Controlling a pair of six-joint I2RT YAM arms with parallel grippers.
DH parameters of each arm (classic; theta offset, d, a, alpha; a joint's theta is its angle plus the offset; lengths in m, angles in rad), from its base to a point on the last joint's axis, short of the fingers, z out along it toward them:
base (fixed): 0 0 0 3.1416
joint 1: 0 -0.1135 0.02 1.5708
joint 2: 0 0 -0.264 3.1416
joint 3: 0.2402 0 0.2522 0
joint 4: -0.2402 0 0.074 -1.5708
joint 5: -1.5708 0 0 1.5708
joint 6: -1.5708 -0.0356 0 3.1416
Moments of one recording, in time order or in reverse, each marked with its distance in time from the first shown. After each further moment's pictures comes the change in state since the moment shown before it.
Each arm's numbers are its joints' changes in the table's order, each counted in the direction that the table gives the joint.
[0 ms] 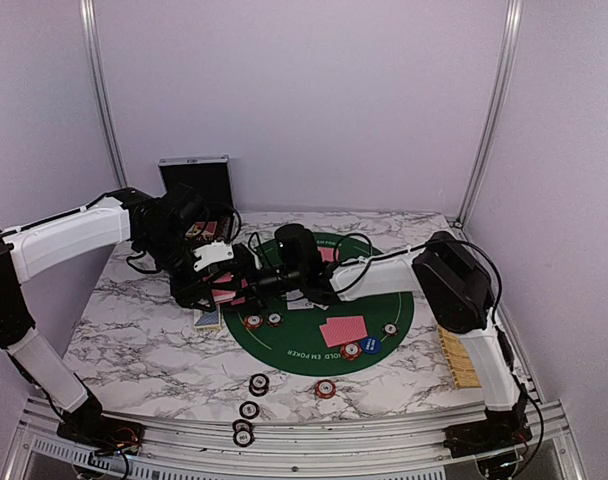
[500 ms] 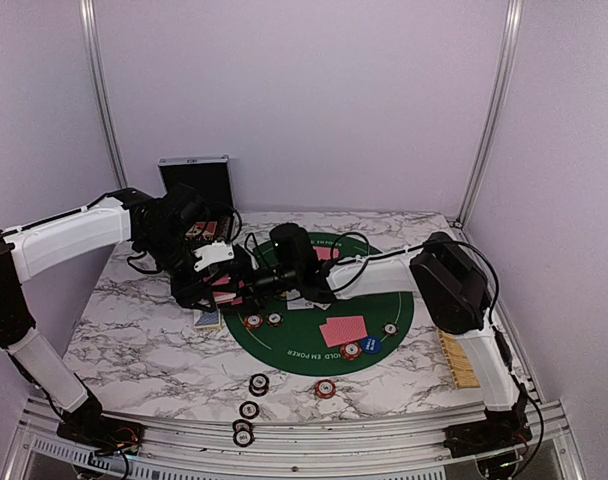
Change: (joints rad) left arm 0.000 0.003 0.000 0.003 -0.005 0.000; right arm 0.001 0.029 0.057 -0.071 -0.007 0.025
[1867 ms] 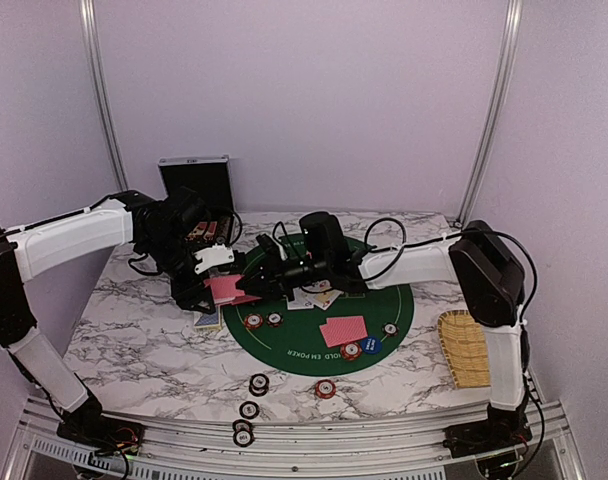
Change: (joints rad) left arm 0.002 0.010 -0.014 0.009 0.019 -0.007; right arm 0.070 -0.212 -0.220 -0.053 0.008 0.073
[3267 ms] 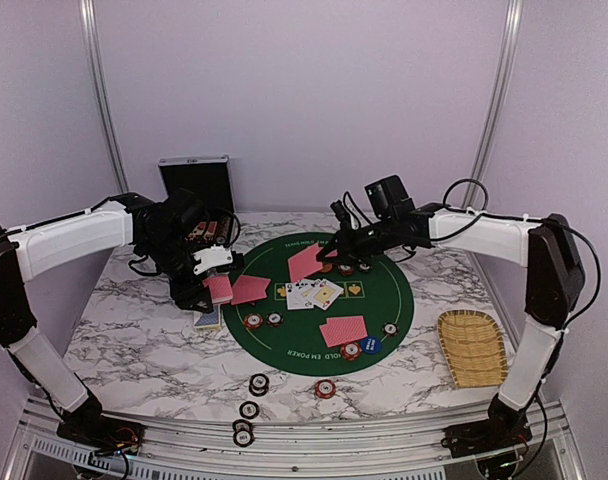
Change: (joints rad) left arm -0.011 0.000 -0.020 0.026 0.041 -0.003; right arm 0.260 -0.311 -0.061 -0.620 -0.220 0.520
